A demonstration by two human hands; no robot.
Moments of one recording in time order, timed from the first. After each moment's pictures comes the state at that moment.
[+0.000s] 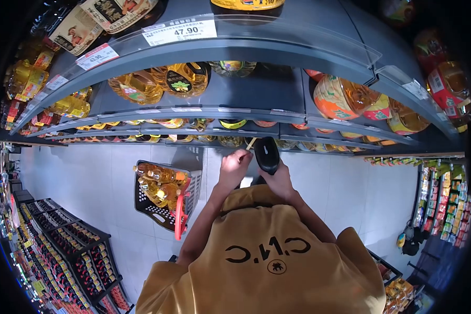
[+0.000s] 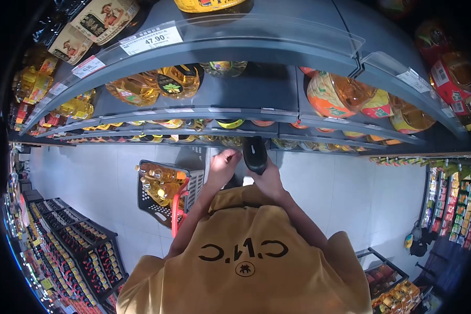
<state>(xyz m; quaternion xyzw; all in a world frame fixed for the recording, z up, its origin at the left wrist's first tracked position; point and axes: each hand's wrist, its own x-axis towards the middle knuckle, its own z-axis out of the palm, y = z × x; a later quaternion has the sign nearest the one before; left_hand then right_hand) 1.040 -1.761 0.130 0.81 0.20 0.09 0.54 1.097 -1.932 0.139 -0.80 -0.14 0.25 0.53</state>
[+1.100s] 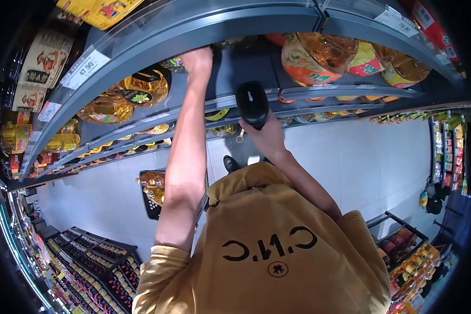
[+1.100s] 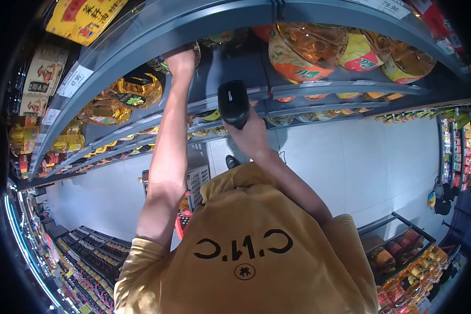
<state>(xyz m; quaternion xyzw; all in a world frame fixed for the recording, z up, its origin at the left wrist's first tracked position) 1.317 -1.692 0.196 0.90 0.17 0.36 0.16 1.169 -1.920 0.172 -0.78 -0.08 0.12 0.62</state>
